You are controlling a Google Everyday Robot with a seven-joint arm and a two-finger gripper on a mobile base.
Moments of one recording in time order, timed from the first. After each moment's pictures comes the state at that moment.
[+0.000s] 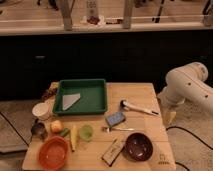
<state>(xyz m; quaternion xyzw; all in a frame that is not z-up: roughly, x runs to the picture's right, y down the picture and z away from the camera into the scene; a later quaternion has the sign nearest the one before) 0.292 0.110 0.681 -0.28 0.02 0.03 0.96</state>
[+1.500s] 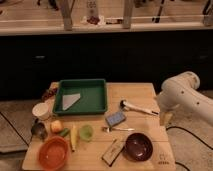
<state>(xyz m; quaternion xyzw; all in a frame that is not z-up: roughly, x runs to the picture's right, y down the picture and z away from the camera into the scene) 0.293 0.130 0.747 -0.25 0.01 -0.01 0.97</state>
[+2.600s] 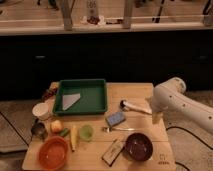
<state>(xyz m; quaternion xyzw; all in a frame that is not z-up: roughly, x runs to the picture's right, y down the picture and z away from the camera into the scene) 0.269 0.132 0.804 -0.23 -0.02 -0.07 0.97</state>
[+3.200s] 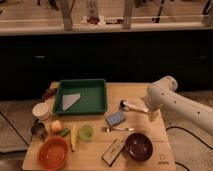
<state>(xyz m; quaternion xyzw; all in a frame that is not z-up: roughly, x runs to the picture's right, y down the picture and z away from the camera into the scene) 0.252 0.126 0.838 -0.24 -0.03 -0.11 0.96</state>
